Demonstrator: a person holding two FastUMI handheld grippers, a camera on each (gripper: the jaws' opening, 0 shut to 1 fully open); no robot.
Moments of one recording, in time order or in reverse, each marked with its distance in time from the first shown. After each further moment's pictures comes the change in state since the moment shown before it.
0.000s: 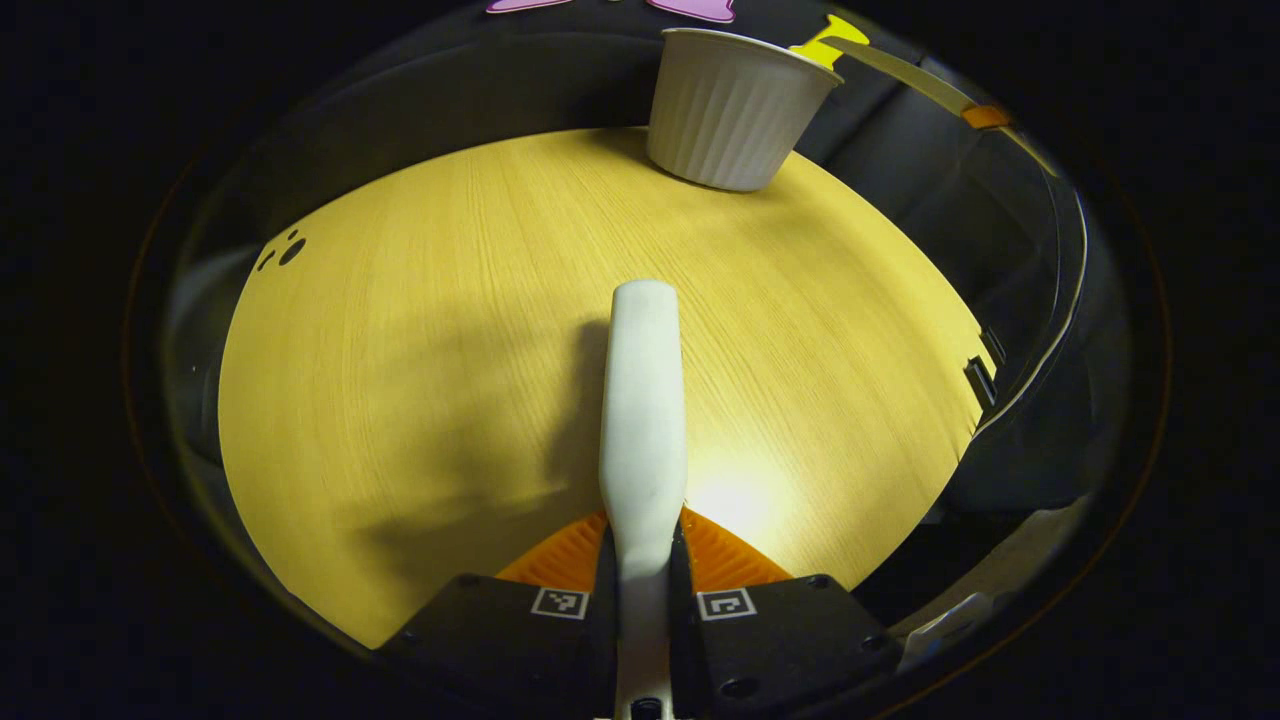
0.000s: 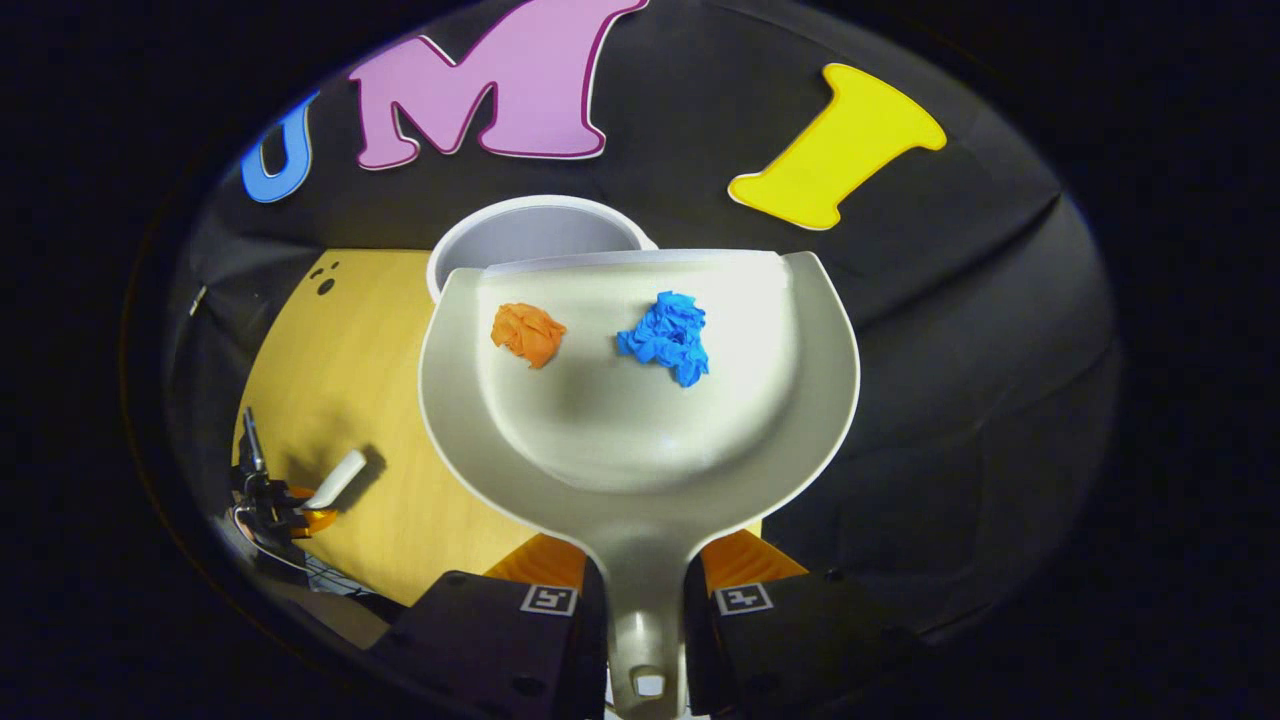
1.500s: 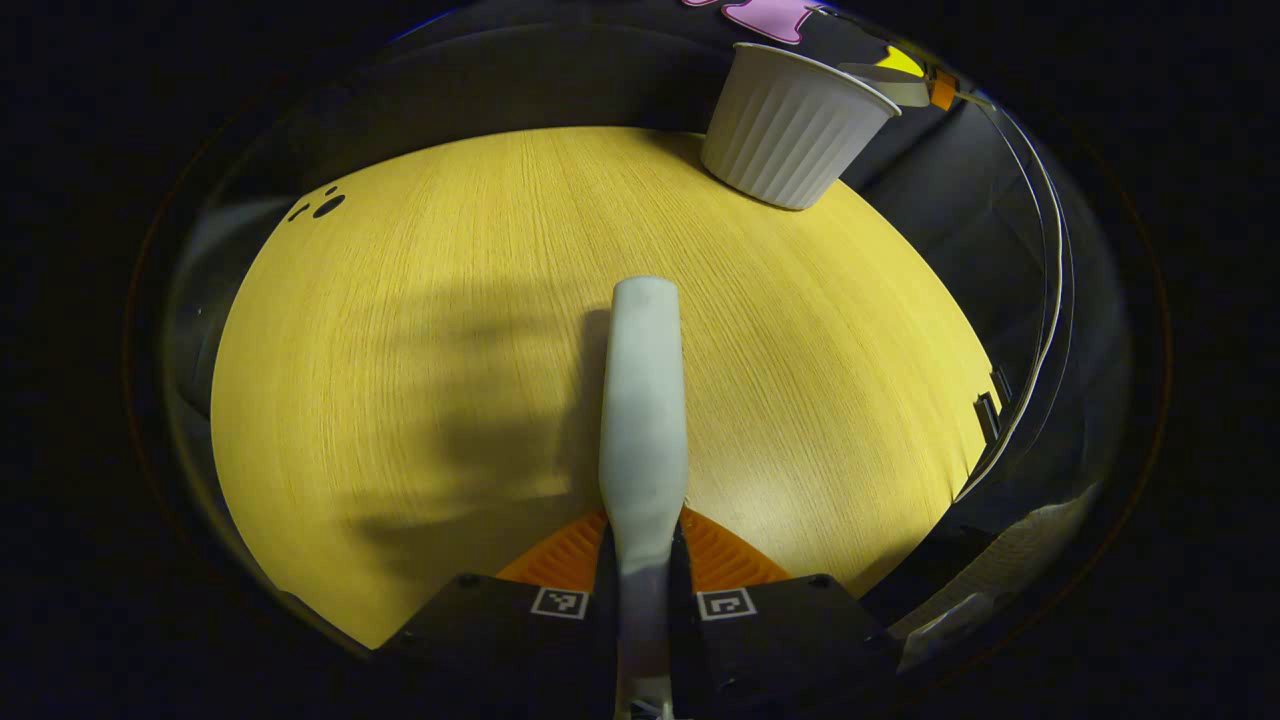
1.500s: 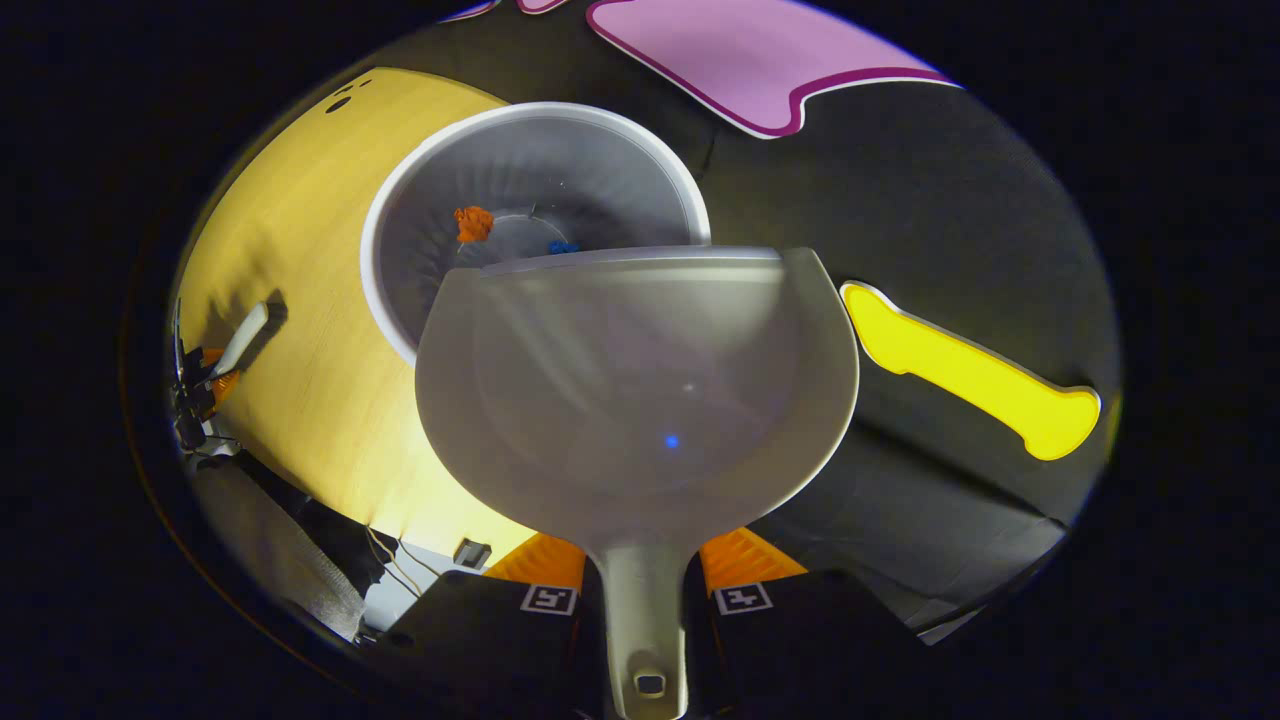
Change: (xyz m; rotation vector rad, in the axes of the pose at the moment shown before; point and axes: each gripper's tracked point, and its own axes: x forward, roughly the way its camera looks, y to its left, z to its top) left arm 0.000 0.021 -0.004 -0.122 -0.009 0.014; right arm -0.043 -0.060 0.034 -0.571 0.451 -0.161
